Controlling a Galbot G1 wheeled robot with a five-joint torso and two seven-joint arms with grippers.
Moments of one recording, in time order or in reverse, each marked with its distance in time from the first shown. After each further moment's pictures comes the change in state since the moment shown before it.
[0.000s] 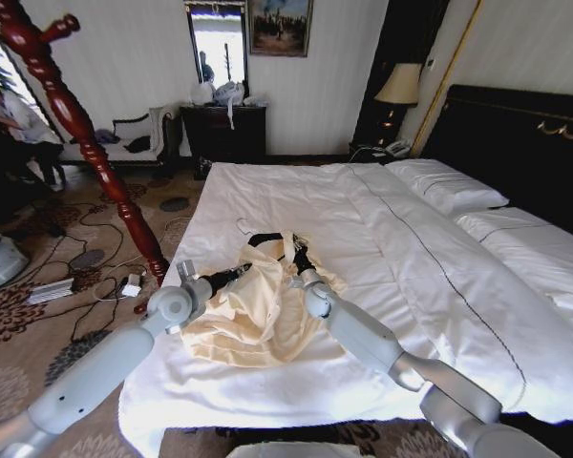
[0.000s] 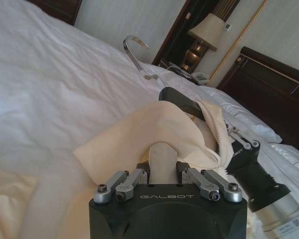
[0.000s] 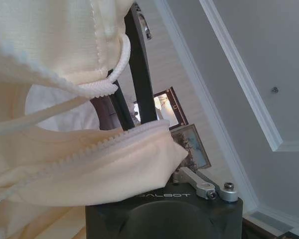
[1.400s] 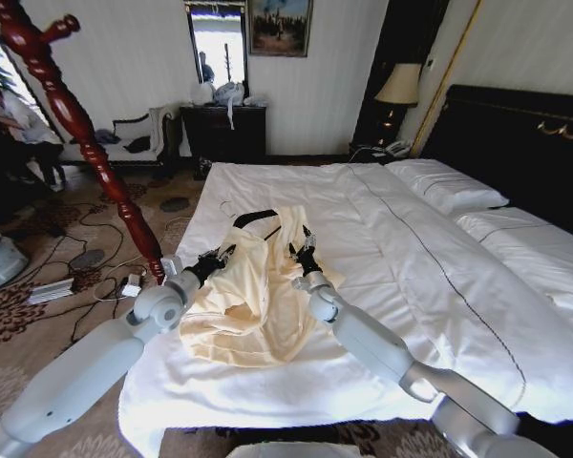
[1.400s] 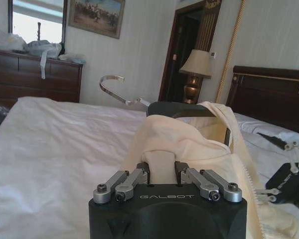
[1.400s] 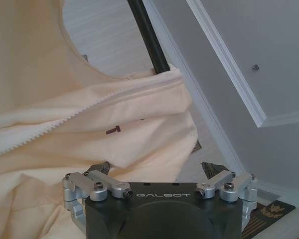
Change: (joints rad) left arm 0.023 0.079 -0.039 -0.051 0.318 -0.125 0.041; right arm -0.076 -0.085 0.053 0.121 0.101 -0.023 0.046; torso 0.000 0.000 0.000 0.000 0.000
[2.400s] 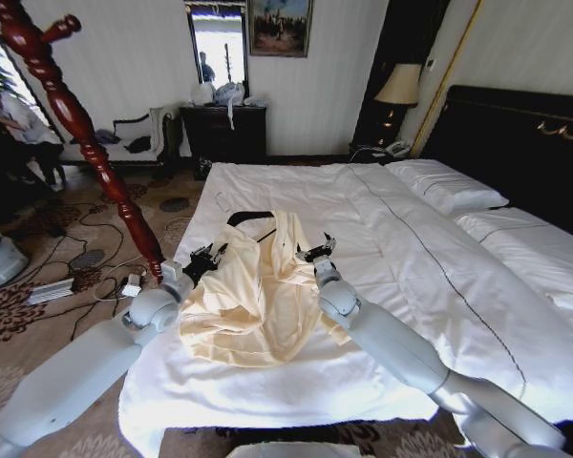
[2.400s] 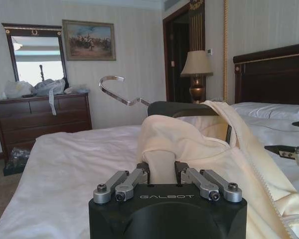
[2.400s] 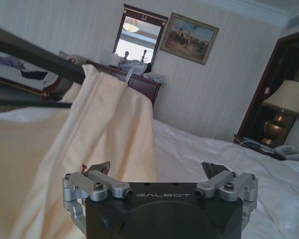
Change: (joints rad) left arm 0.017 0.016 0.004 0.025 0.237 -0.047 0.015; right arm 0.013 -0.076 0.044 0.329 0.953 -0.169 0.079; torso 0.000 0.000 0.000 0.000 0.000
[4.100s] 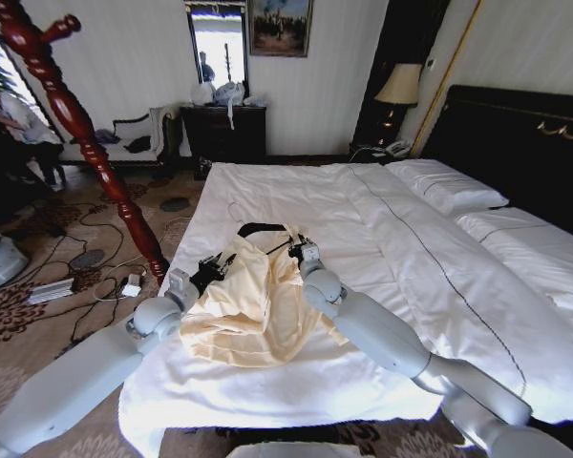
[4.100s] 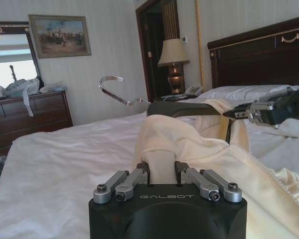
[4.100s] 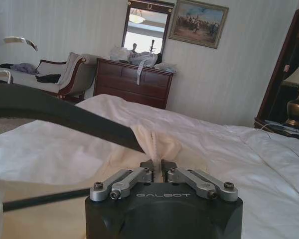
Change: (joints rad) left arm 0.014 0.027 0.069 -0.006 0.082 -0.016 0.055; right arm 0.078 0.052 -0.079 -0.009 0.149 -0.031 0.068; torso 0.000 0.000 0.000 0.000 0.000
